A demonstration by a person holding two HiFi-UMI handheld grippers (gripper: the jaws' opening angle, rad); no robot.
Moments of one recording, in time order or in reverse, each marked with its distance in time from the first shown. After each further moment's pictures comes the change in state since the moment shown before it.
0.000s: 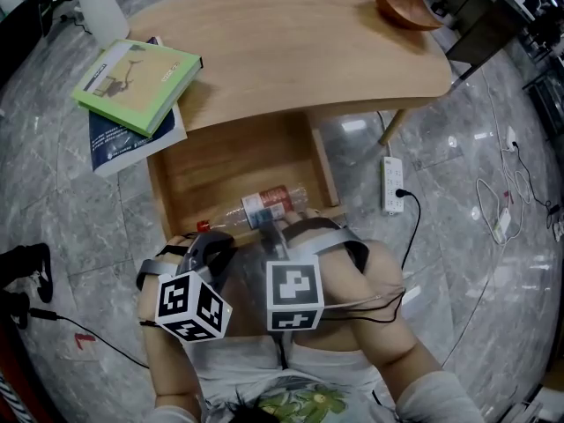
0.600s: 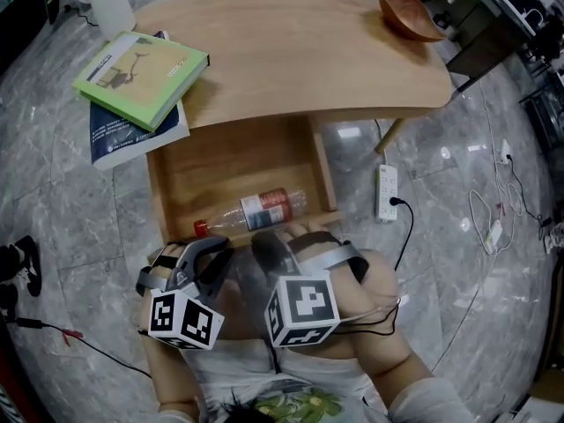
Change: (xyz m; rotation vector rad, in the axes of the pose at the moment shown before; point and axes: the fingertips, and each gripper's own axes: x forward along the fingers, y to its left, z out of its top) left arm -0.011 0.001 0.003 -0.038 -0.191 0.154; right arm -0.020 0.002 0.021 0.079 -0.152 -0.050
